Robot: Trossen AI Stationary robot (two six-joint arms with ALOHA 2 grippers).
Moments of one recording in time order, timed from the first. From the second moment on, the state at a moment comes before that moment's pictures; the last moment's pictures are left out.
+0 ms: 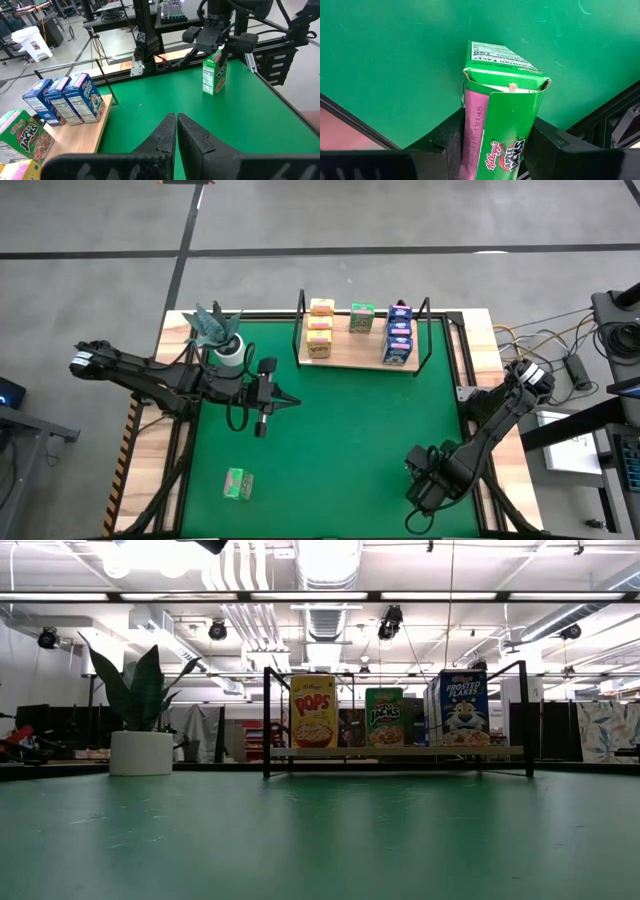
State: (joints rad) left arm -0.22 1.11 0.92 -0.10 -0.18 0.12; right arm 0.81 1.64 1.29 -1.22 -0.08 1.53
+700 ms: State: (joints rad) left arm -0.22 1.10 0.92 -0.12 -0.18 0.21; right arm 0.53 1.64 1.47 -1.27 0.06 1.08
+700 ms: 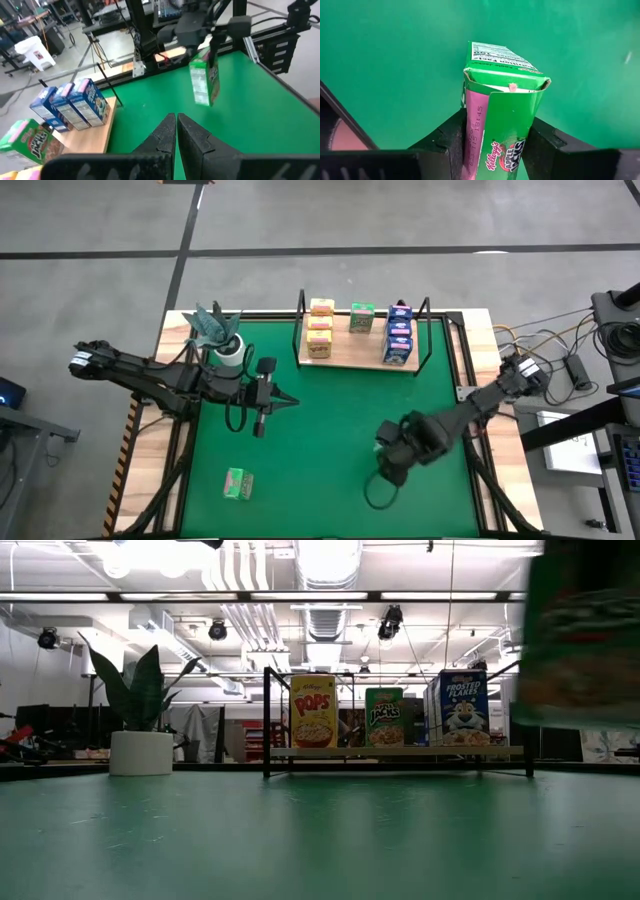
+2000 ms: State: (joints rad) left arm -0.22 0.90 0.74 0.00 -0.18 0.25; right arm -0.21 1.97 2.10 -1.54 0.18 -0.23
